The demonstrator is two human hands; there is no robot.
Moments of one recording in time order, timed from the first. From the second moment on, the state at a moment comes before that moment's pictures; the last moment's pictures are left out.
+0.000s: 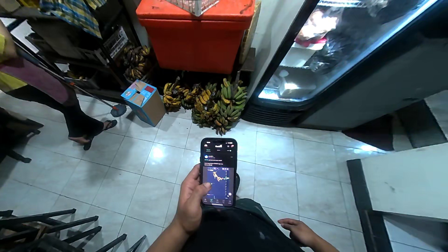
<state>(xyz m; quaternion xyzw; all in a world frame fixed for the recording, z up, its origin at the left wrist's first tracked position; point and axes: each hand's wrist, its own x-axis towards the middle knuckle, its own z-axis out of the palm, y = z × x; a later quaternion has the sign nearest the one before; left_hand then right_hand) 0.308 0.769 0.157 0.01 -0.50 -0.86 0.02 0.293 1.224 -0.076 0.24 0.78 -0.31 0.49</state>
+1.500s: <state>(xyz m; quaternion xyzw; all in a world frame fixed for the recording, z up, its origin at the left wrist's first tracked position) 0.311 0.773 0.166 -0.03 -0.56 -0.83 0.05 0.293 1.217 -0.084 0.25 0.77 -0.30 0.50</state>
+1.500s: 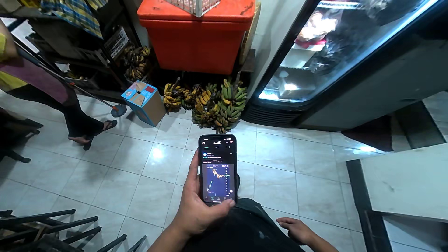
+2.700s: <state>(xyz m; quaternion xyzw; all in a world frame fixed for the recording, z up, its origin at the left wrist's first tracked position) 0.317 0.784 0.156 0.08 -0.51 -0.85 0.09 0.298 1.230 -0.088 0.24 0.77 -0.30 0.50</state>
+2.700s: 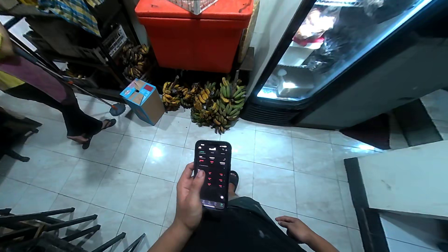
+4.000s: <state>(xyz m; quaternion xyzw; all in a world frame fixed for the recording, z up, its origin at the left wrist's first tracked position) 0.331 0.791 0.152 0.06 -0.52 -0.85 0.04 0.305 1.237 -0.081 0.23 0.78 -0.30 0.50</state>
